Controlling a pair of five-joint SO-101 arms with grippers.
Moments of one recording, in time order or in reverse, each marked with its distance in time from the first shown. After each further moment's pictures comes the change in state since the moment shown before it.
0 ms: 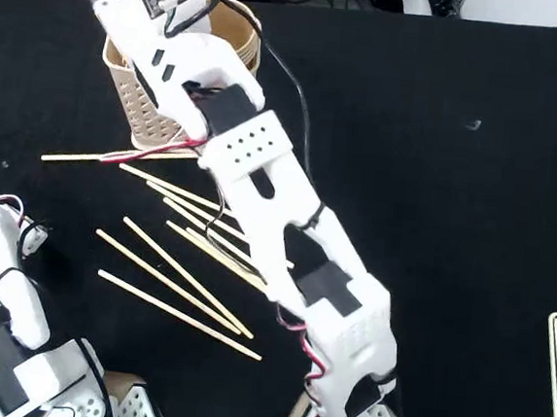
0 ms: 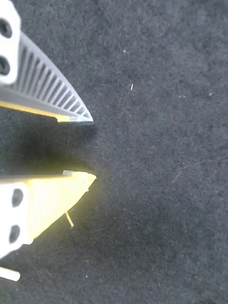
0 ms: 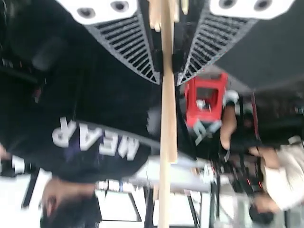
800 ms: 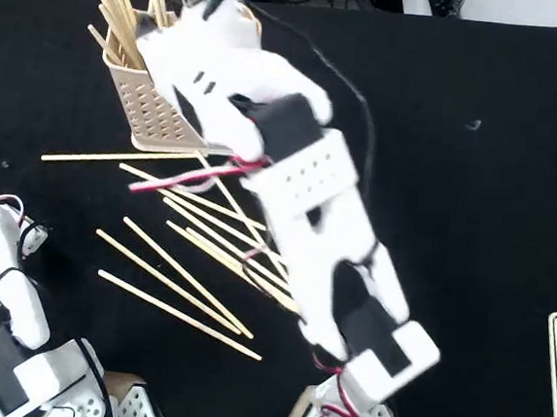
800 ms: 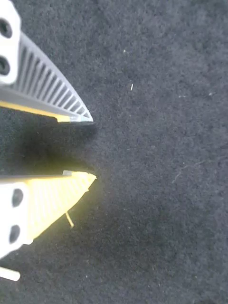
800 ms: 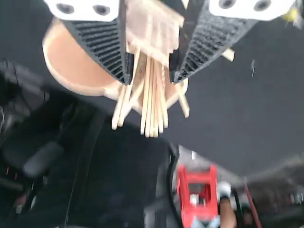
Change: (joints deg) left arm 0.0 0.0 0.0 0.0 0.0; right arm 1.1 -18.9 0.0 45.1 -4.5
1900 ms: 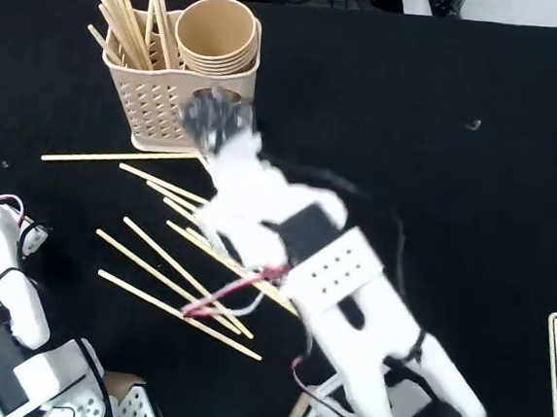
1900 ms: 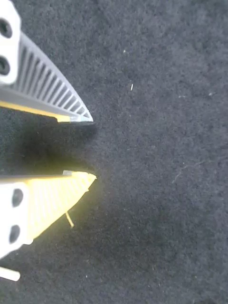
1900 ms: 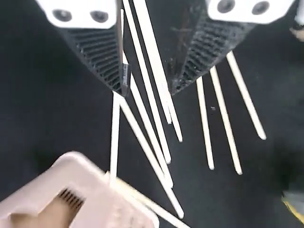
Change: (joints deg) left arm 0.0 0.0 0.0 0.0 0.0; right arm -2.6 -35.2 67.9 -0.4 2.8
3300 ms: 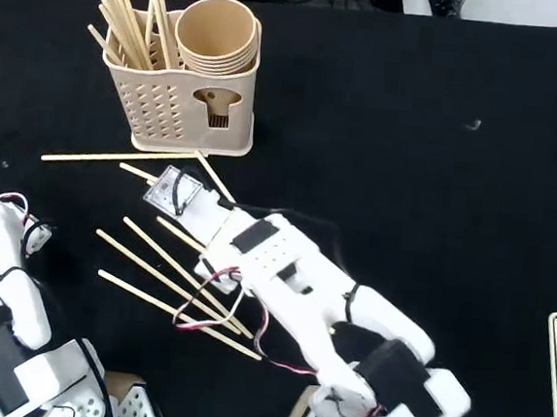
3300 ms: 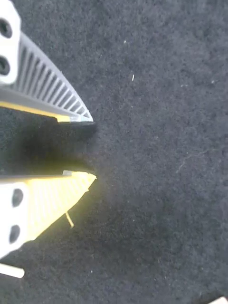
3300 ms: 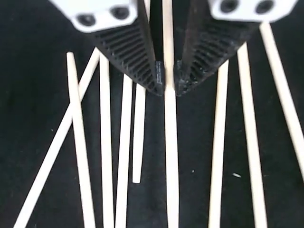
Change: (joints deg) left arm 1.3 0.0 0.0 0.0 0.0; right arm -2.3 21.3 14.2 -19.4 14.8
